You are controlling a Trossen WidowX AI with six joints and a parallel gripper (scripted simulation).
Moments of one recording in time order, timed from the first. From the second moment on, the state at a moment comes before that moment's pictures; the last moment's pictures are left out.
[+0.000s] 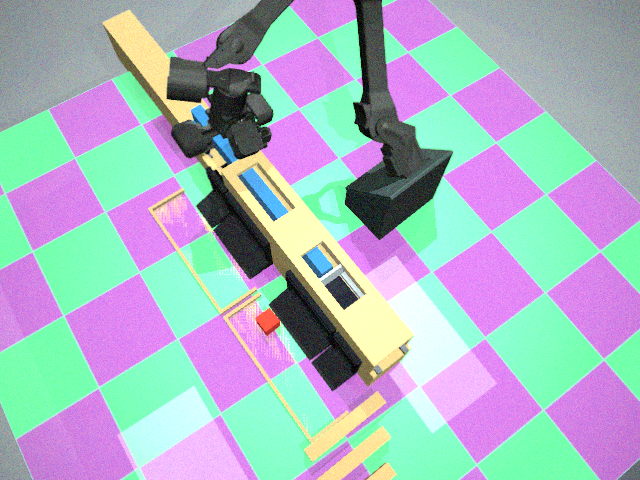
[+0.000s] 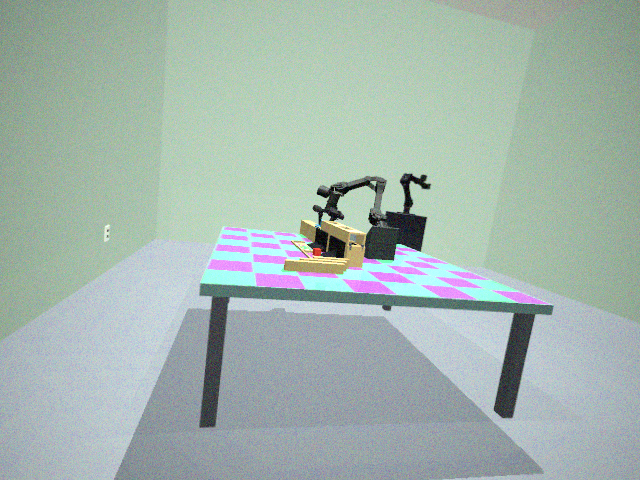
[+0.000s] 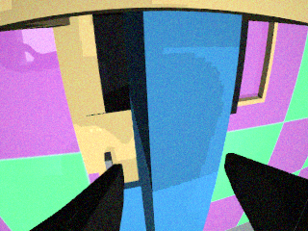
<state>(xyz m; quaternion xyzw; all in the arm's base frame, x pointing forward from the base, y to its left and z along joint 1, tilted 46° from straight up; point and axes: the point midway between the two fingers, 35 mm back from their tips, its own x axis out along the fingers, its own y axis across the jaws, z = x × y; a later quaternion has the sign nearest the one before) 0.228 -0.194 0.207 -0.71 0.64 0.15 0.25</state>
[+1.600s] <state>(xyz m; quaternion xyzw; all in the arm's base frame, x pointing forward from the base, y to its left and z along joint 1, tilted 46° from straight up) 0.225 -0.185 0.206 -0.71 0.66 0.13 0.24</state>
